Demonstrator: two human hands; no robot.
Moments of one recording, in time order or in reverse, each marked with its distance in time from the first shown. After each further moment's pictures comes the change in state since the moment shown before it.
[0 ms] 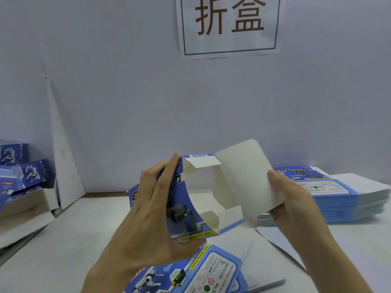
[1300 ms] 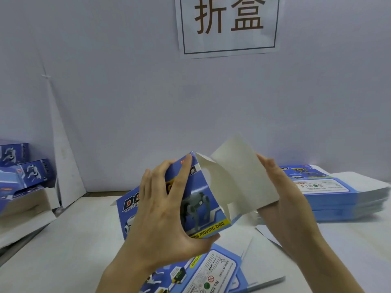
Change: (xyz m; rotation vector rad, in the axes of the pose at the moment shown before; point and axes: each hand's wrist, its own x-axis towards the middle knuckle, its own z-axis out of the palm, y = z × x) left_hand 0.002 0.012 0.017 0.293 0.015 -0.087; right_hand -0.019 -0.001 0.021 -0.037 -0.299 -0.160
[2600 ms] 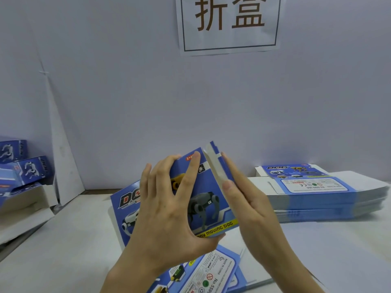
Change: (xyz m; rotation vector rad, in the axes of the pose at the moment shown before) left_hand 0.001 0.007 0.006 0.144 0.063 0.048; right_hand -0.018 0.019 0.030 -0.410 -0.130 -0.198
